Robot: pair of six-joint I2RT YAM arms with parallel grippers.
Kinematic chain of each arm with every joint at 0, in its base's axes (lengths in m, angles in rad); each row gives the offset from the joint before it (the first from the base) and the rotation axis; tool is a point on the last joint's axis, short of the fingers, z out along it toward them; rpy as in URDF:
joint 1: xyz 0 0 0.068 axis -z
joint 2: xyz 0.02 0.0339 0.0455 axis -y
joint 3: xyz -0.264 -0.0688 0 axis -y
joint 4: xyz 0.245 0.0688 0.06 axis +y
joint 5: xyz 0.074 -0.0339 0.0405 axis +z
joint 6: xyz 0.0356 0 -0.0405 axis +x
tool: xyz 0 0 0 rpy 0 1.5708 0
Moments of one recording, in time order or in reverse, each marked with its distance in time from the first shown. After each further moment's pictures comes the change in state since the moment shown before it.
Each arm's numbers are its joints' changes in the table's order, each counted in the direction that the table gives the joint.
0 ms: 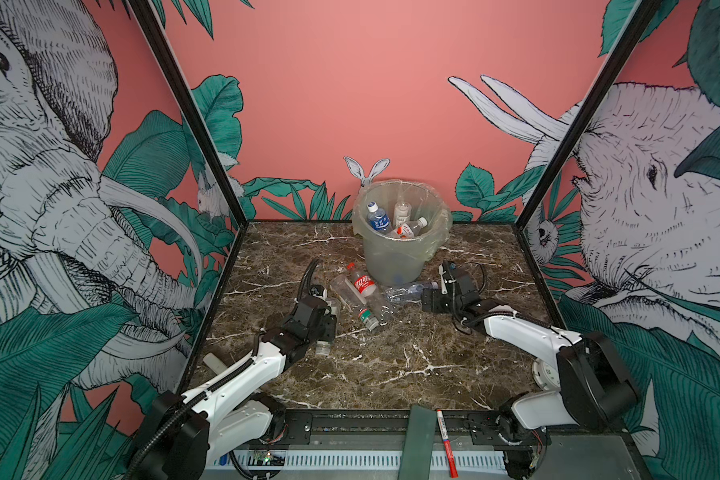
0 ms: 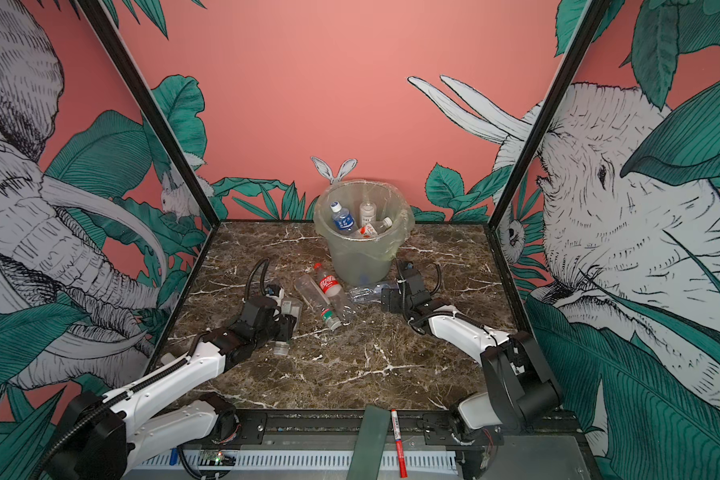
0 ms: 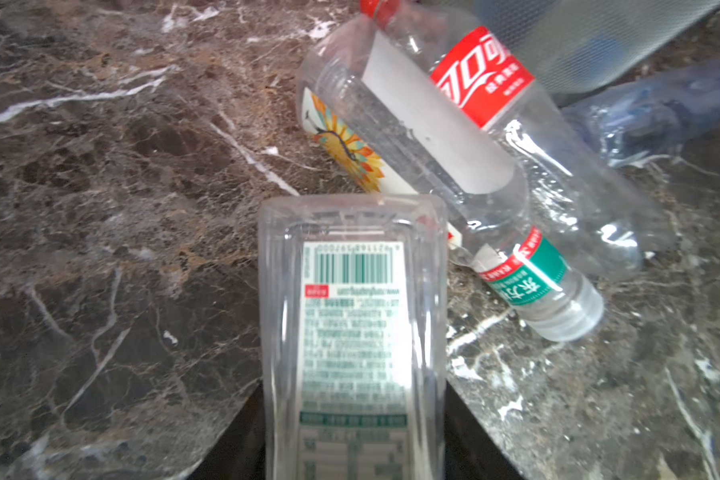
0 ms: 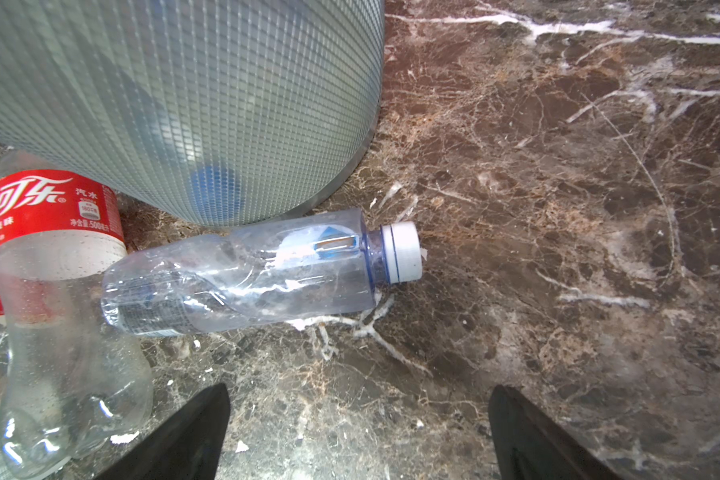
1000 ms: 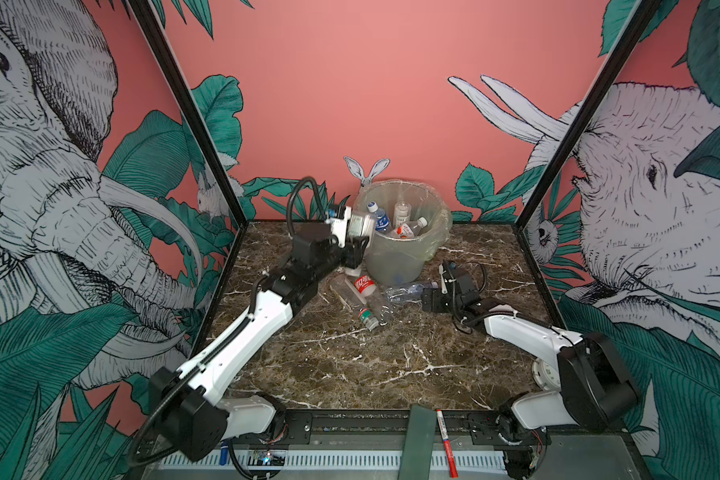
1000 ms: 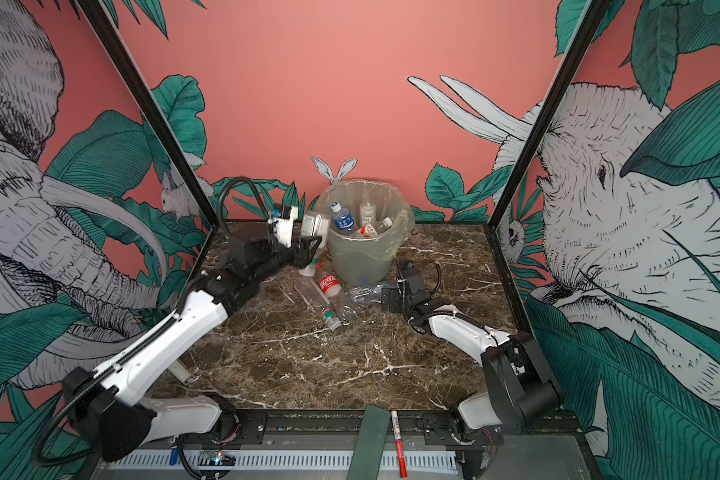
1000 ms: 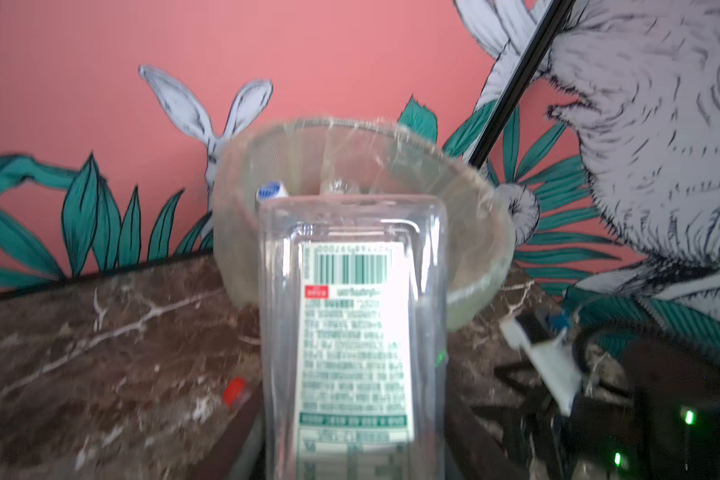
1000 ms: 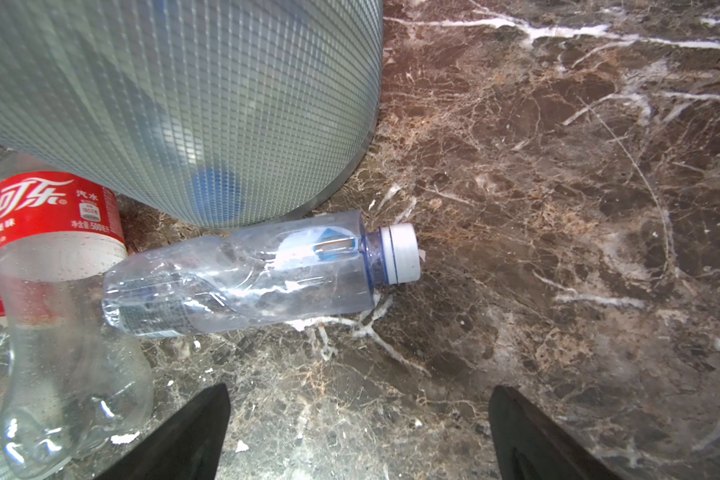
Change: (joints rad) left arm 0.000 -0.352 0.874 -0.063 -0.182 0.174; right arm 0.000 0.003 0.016 0.017 -0.002 -0.002
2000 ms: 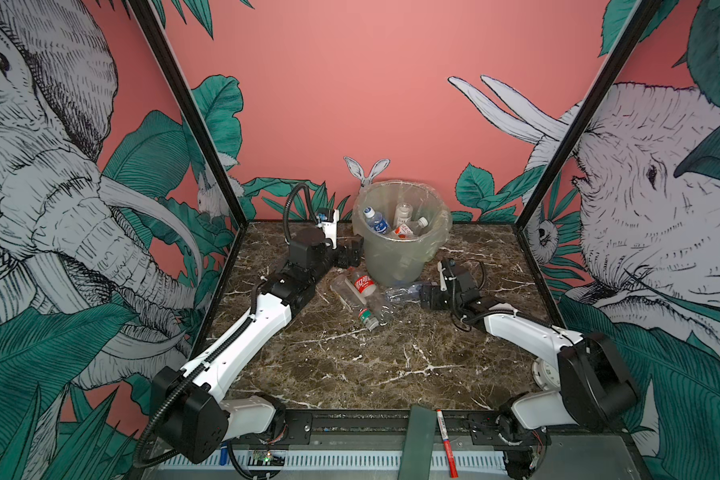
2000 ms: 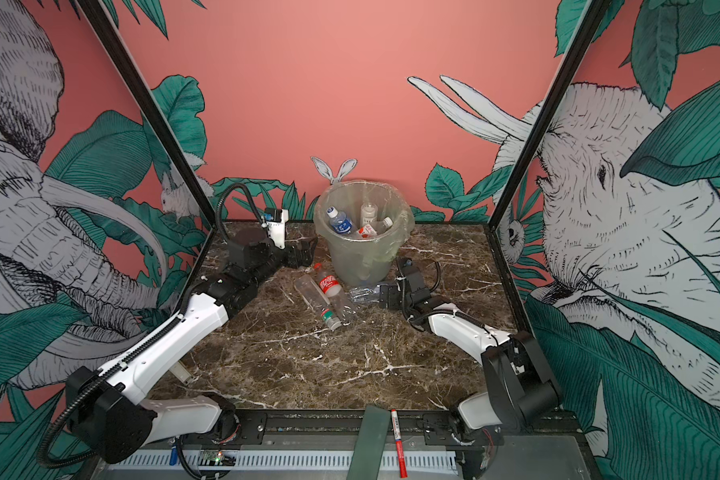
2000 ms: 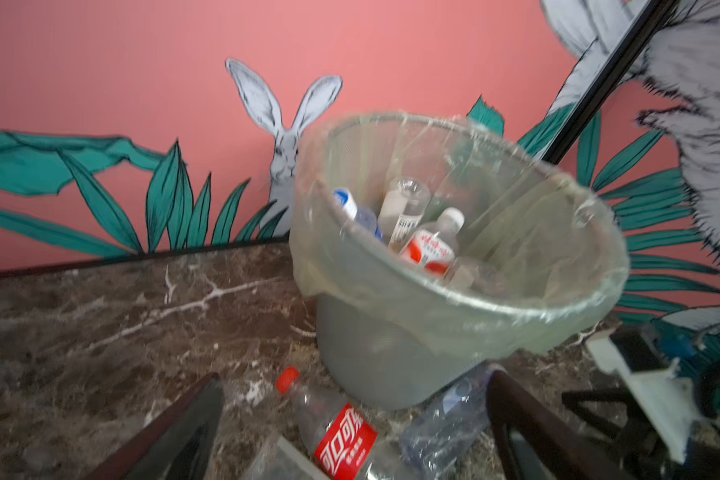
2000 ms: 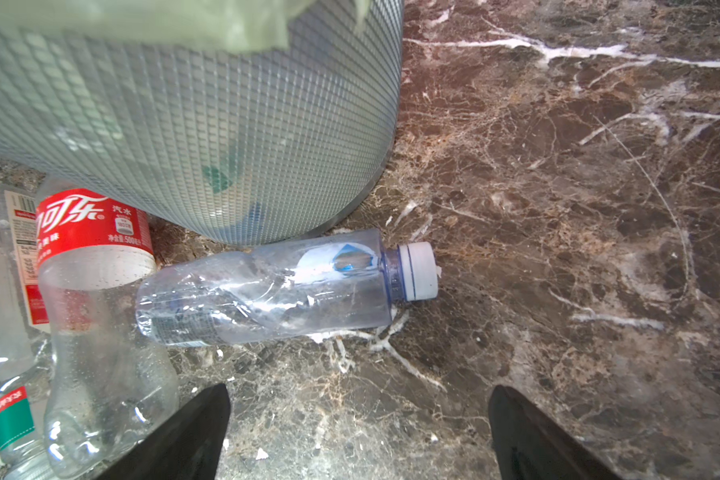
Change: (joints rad) left arm -0.045 0.118 -0.316 -0.094 0.129 -0.035; right arm 0.000 -0.005 0.008 -0.035 0.028 -0.006
